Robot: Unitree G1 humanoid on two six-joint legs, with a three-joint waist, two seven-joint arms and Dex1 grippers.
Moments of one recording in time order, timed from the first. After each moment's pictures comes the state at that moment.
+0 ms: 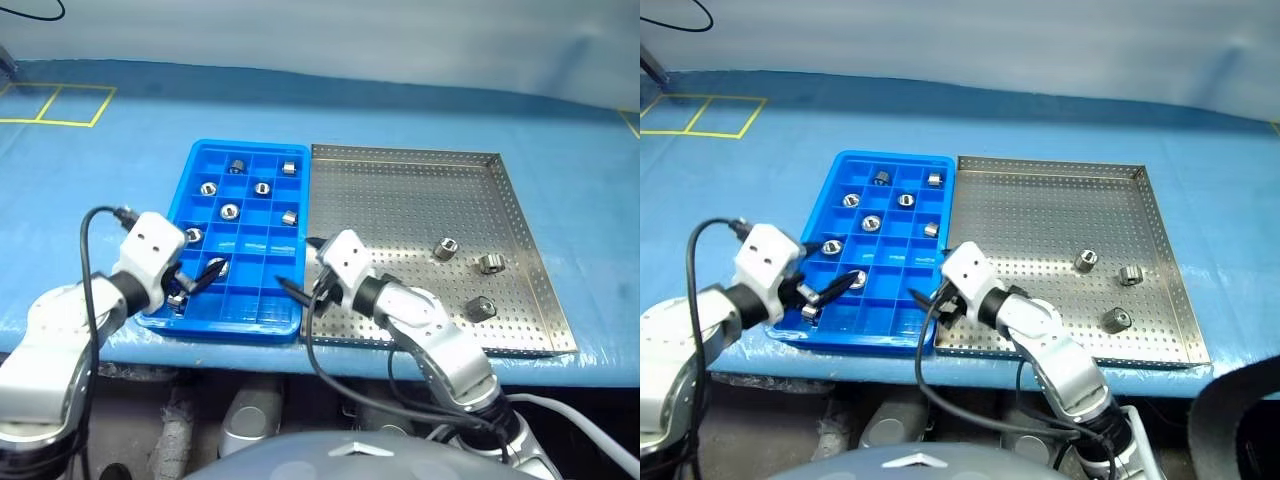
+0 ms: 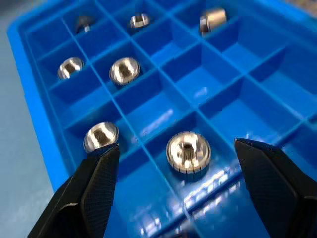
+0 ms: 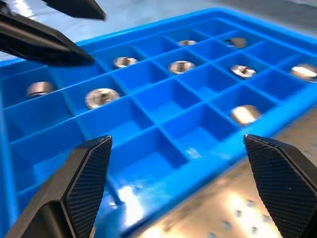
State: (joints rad) left arm 0.00 0.61 0.23 -0.75 -0.27 0.93 -0.60; right arm -0.10 -0.22 0.36 -0.55 0.12 0.67 0.39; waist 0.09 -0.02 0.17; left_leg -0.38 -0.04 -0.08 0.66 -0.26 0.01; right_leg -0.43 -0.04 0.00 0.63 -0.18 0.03
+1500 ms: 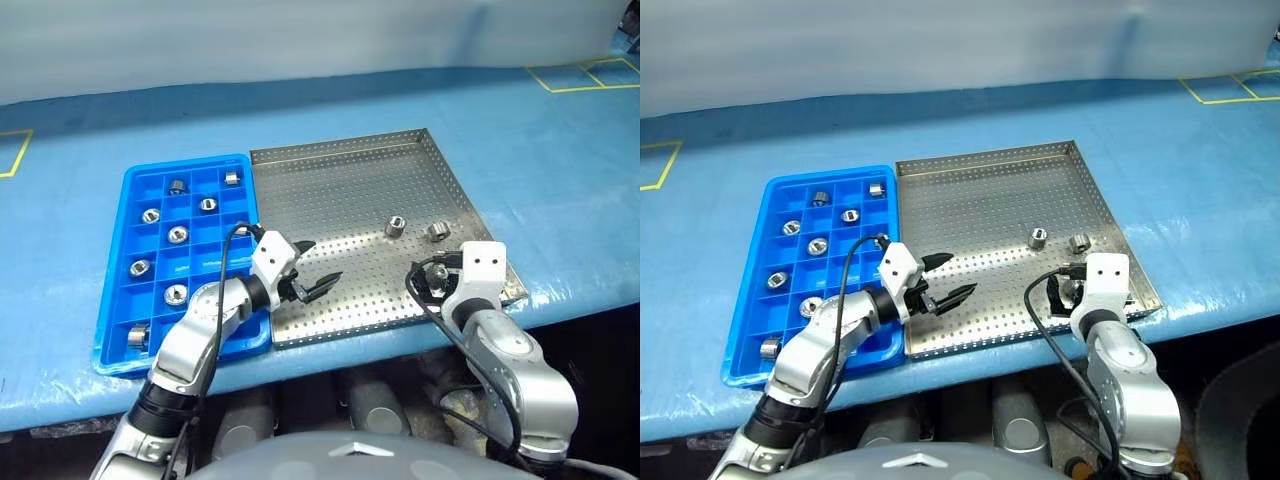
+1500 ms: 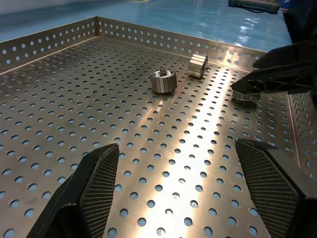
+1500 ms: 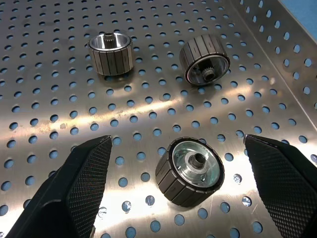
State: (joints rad) left arm -0.08 0.30 -0.27 -0.31 -0.24 0.45 -0.60; right arm 0.10 -0.08 -0.15 -0.73 0.08 1.09 0.06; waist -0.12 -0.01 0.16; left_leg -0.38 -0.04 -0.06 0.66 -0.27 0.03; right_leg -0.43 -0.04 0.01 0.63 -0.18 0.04
